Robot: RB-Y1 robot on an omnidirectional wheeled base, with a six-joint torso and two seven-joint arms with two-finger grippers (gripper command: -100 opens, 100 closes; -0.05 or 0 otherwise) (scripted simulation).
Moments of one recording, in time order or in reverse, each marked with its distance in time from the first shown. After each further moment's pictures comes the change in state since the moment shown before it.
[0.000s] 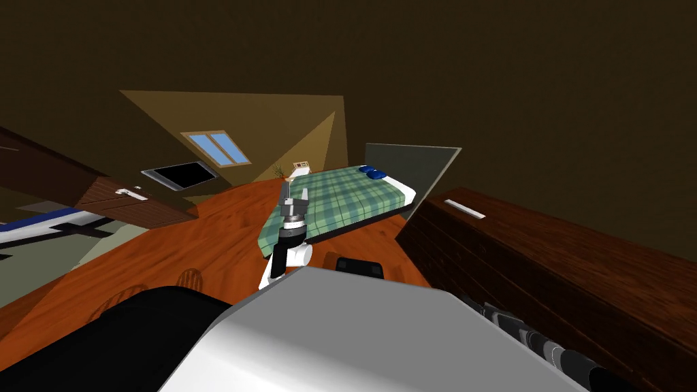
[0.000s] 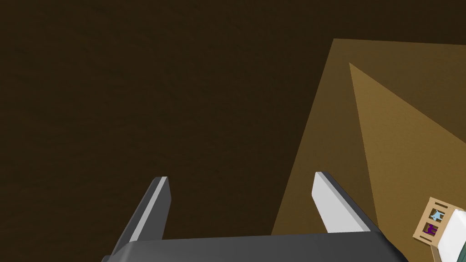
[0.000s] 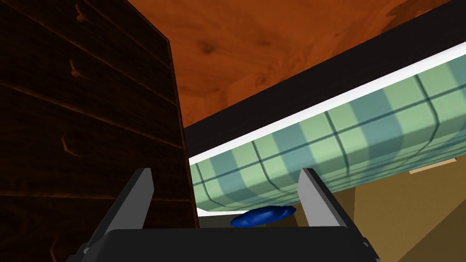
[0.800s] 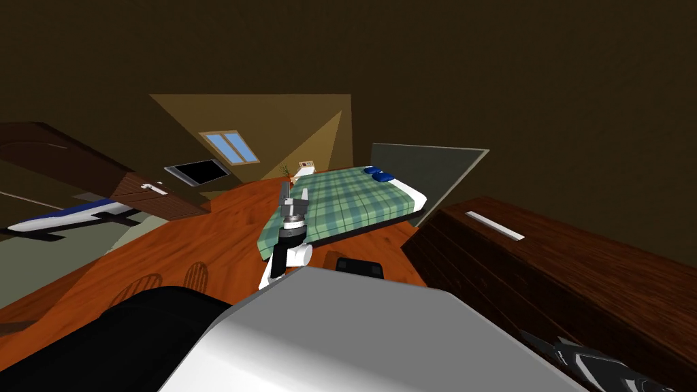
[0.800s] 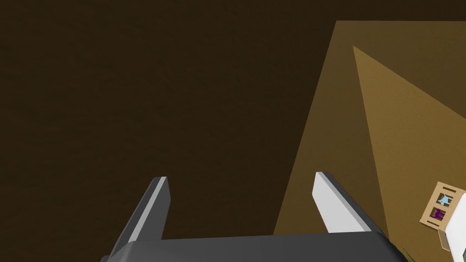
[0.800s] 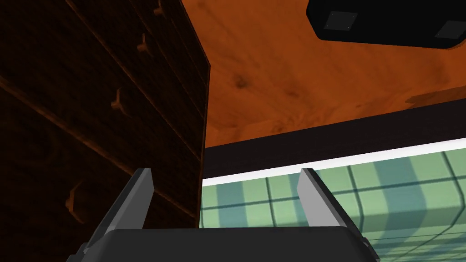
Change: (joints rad) left arm 0.000 0.000 0.000 0.000 0.000 0.000 0.000; right arm 0.004 -0.226 0.088 0.200 0.043 -0.087 -0.001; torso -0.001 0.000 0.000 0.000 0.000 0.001
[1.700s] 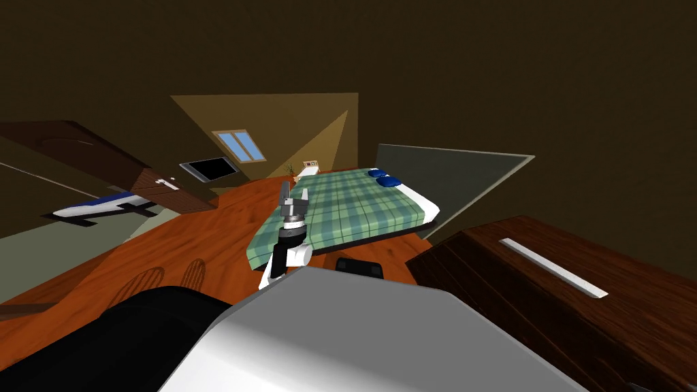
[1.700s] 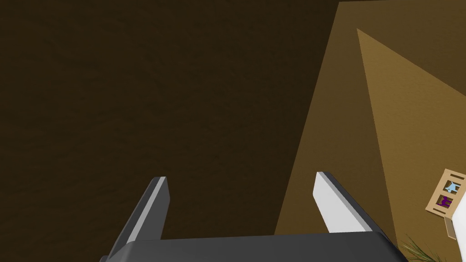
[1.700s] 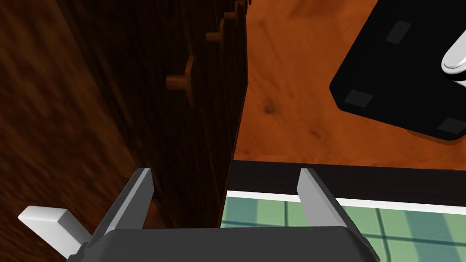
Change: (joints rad) left arm 0.000 0.000 0.000 0.000 0.000 0.000 0.000; right arm -0.009 -0.226 0.117 0.151 0.053 -0.093 -0.007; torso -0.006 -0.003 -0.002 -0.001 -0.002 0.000
